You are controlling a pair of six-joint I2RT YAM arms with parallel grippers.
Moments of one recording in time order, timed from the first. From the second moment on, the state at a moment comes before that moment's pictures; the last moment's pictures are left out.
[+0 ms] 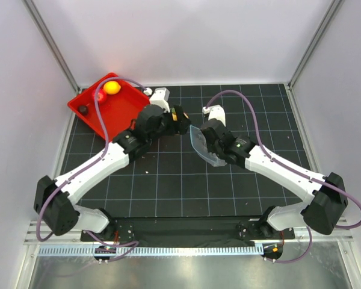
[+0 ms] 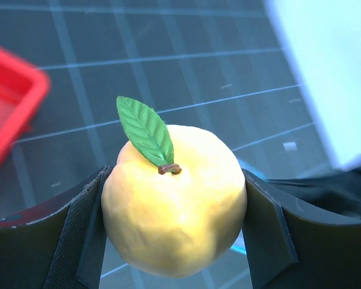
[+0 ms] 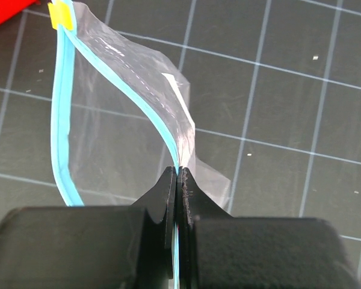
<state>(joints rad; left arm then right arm) -0.72 1.38 1.18 -0.16 -0.18 -0.52 0.80 1.34 1.12 -0.55 0.54 0.35</state>
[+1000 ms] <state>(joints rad) -0.88 1.44 0.98 0.17 -0.15 -0.67 0.77 1.25 1.11 -0.53 0.42 0.49</state>
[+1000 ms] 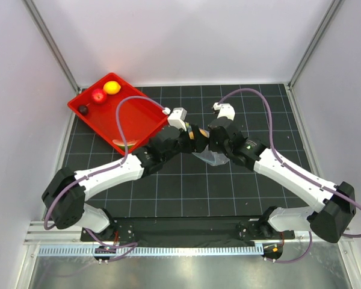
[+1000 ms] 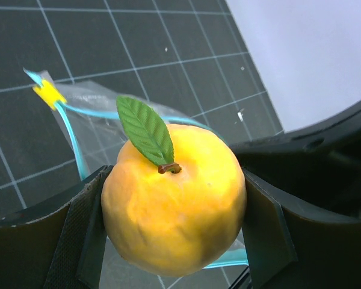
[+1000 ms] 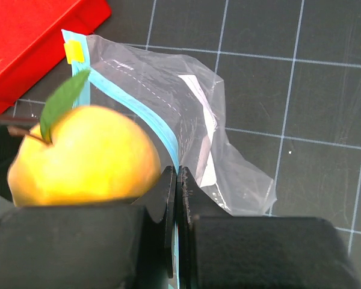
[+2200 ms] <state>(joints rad) -0.90 1.38 0.97 0.03 -0.28 -0.62 0.64 1.20 1.01 -0.45 0.22 0.57</state>
